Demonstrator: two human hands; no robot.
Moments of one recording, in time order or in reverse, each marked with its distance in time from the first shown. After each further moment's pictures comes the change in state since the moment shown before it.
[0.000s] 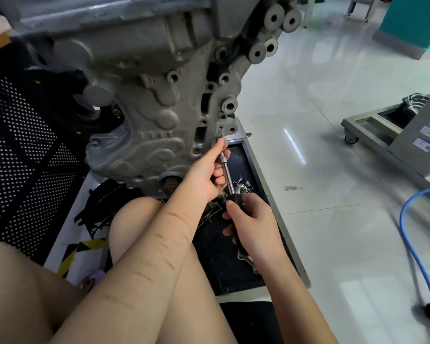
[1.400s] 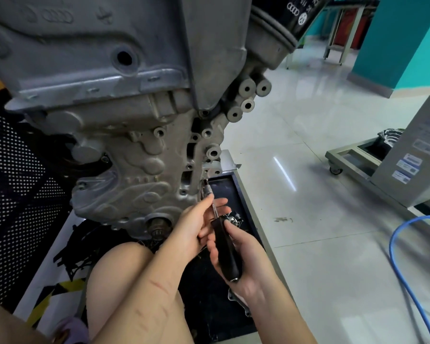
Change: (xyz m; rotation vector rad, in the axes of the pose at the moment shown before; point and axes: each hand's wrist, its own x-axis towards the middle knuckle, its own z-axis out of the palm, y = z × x) left_hand -0.005 -0.013 -0.007 0.196 -0.034 0.055; right_hand 0.016 -0.032 -0.009 0.962 -0.243 0.485
